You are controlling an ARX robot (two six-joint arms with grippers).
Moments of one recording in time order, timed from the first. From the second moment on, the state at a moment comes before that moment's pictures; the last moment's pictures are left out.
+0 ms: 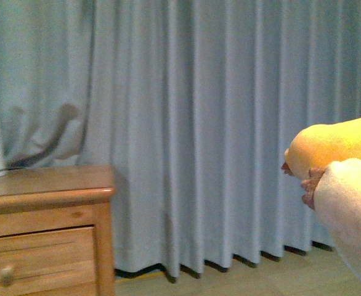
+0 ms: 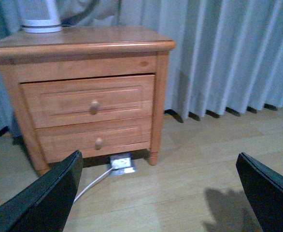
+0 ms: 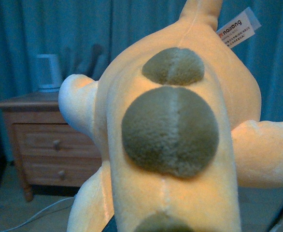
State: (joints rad) left arm 0.00 0.00 0.01 0.00 0.00 0.00; right arm 0.23 0.06 0.01 0.31 -0.10 0.06
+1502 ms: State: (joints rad) left arm 0.00 0.00 0.01 0.00 0.00 0.00; right arm 0.23 0.05 0.01 0.31 -0.10 0.06
